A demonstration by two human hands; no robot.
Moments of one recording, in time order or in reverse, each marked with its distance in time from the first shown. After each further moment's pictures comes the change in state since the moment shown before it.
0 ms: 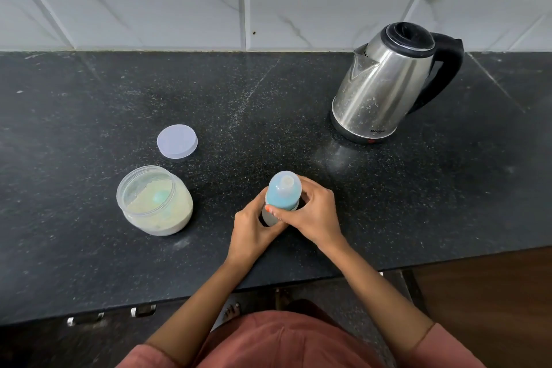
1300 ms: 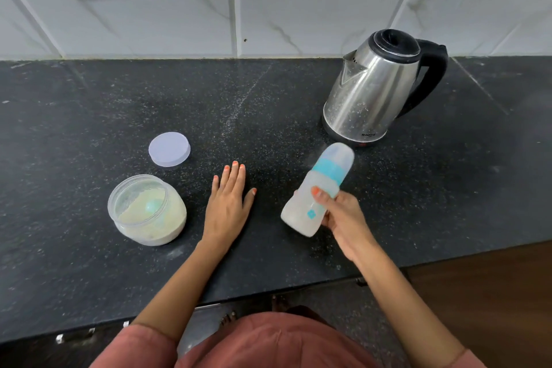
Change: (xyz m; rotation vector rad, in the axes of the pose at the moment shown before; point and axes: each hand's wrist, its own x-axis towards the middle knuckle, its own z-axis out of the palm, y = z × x) left_hand 0.048 -0.023 -0.023 0.700 -0.100 -0.008; right_hand -0.005 0.004 -0.046 0.694 -0.002 0.533
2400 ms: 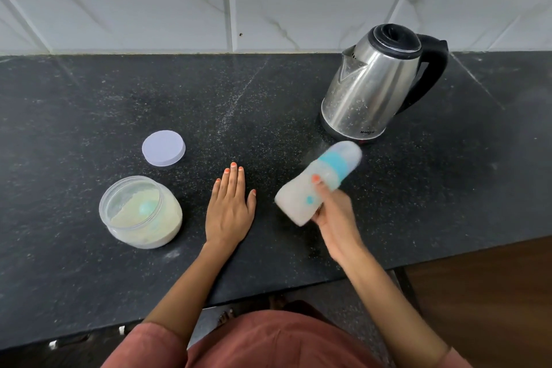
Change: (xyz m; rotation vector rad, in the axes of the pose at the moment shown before) left_hand 0.000 -0.004 0.026 0.219 0.001 -0.022; right_hand -0.001 -0.002 0.026 0.213 0.116 -0.090
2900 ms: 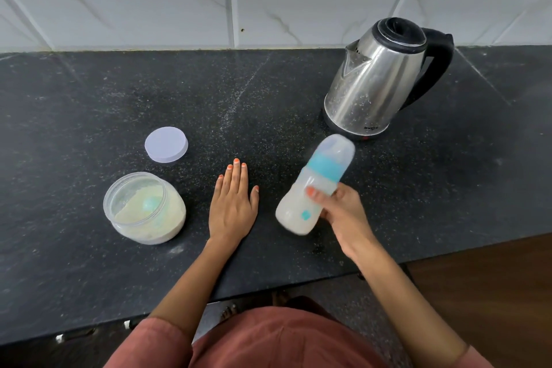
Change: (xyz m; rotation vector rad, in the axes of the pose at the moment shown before) left_hand 0.000 0.001 -0.001 -0.008 -0.004 -0.003; right_hand -0.005 -0.008 -0.006 -0.187 -0.139 -0.030
